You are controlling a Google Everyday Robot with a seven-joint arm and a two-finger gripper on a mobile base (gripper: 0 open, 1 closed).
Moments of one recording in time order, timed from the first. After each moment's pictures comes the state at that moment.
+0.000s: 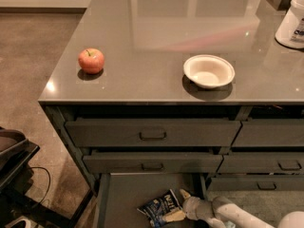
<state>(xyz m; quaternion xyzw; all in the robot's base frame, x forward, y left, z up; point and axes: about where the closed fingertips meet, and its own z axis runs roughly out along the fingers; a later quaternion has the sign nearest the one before) 0.482 -0.119 0.175 -0.33 0.81 0.33 0.36</state>
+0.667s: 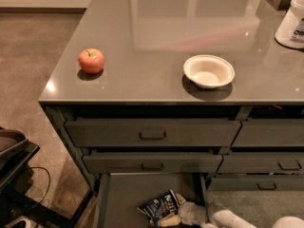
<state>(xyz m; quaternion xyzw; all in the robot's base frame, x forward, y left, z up) 0.472 -0.095 0.150 -0.32 0.80 0.35 0.37</state>
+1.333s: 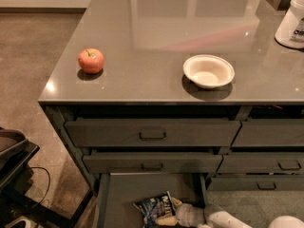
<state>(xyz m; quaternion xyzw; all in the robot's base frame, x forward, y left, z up) 0.465 -0.081 0.136 -0.32 0.80 0.35 0.36</state>
